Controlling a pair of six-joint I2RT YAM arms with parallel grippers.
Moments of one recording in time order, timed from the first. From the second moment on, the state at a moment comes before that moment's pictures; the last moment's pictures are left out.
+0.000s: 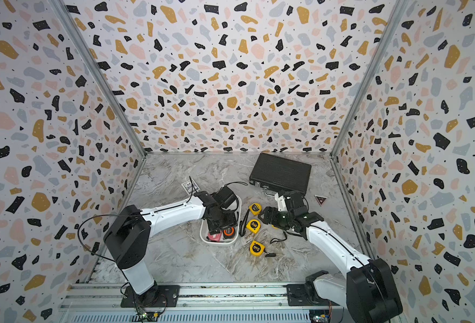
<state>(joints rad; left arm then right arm) -0.80 1.78 1.24 -0.81 0.13 -1.03 0.38 1.17 0.67 -0.37 -0.45 0.61</state>
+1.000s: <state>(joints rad) -0.82 1.86 1.26 -0.81 0.12 -1.03 0.37 1.16 0.67 -0.38 -0.46 0.60</state>
